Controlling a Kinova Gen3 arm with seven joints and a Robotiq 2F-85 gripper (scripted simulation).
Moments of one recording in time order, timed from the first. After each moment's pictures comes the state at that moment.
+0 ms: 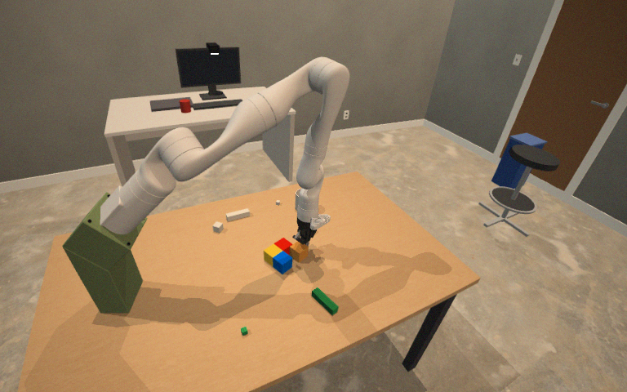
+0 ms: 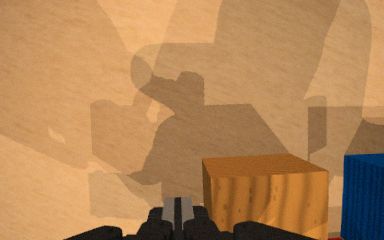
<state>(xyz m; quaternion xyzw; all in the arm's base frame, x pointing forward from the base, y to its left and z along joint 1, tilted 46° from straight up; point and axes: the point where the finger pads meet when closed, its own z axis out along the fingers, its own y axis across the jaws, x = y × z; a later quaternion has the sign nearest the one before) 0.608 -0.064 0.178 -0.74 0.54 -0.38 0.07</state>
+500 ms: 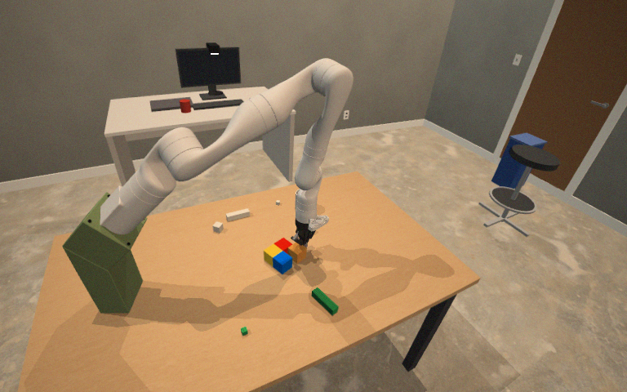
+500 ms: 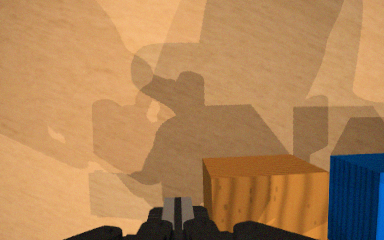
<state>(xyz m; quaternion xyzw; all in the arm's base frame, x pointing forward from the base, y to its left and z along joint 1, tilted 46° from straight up) 0.601 -0.068 0.174 -0.74 0.54 -0.38 0.07</state>
